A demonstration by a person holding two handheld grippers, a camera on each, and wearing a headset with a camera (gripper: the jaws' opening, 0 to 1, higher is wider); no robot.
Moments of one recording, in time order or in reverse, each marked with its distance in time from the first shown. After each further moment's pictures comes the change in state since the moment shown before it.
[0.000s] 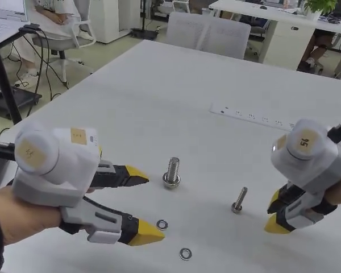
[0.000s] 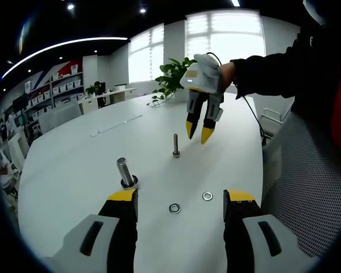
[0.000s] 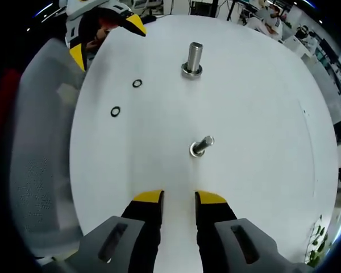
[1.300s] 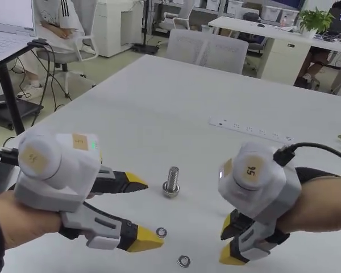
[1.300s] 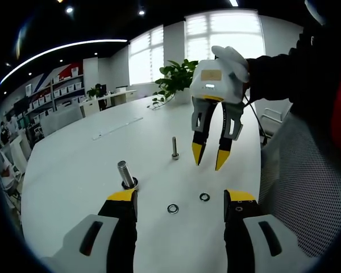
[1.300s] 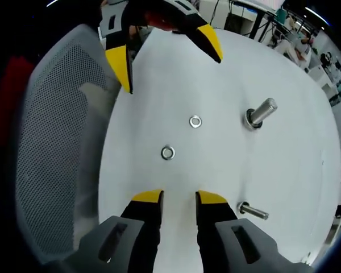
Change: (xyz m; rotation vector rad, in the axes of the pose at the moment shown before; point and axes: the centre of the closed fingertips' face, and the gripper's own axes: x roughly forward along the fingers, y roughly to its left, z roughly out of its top) left arm -0.010 -0.006 0.004 0.013 -0.008 0.014; right arm 0.014 0.073 0.070 -0.199 -0.040 0.083
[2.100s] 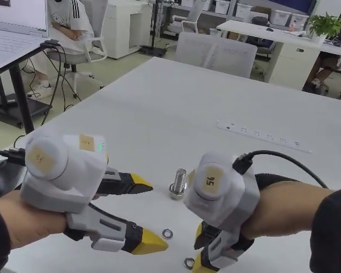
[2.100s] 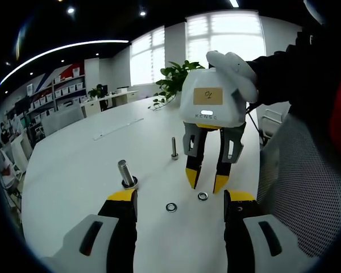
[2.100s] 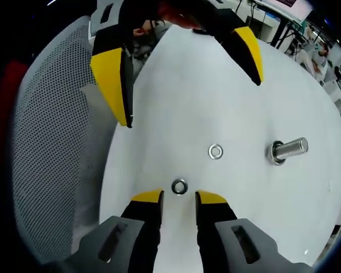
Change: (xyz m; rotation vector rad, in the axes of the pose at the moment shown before) left arm -0.006 -0.003 -0.001 -0.005 -0.008 0.009; right arm 0.031 0.015 0.037 -0.098 0.021 0.066
